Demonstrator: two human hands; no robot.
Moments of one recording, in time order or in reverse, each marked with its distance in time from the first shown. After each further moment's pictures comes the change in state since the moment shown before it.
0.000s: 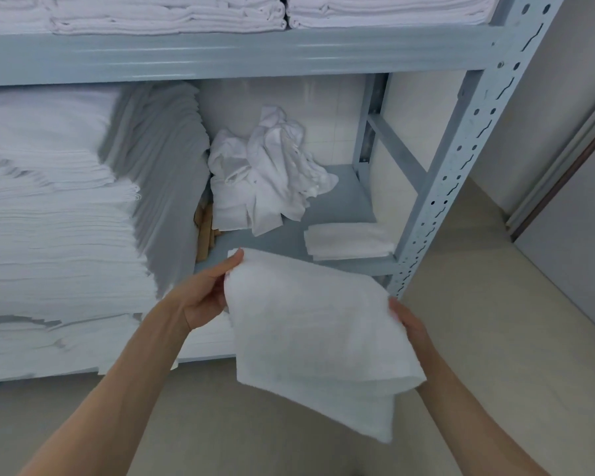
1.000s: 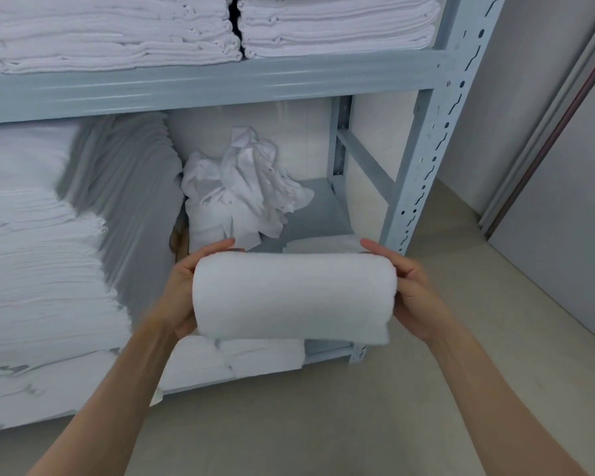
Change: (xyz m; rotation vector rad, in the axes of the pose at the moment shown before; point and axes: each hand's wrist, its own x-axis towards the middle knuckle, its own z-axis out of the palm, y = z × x) left_hand 0.013 0.019 0.031 0.239 -0.099 0.478; right_hand -0.010 -0.089 0.020 -0.356 -0.043 -0.502
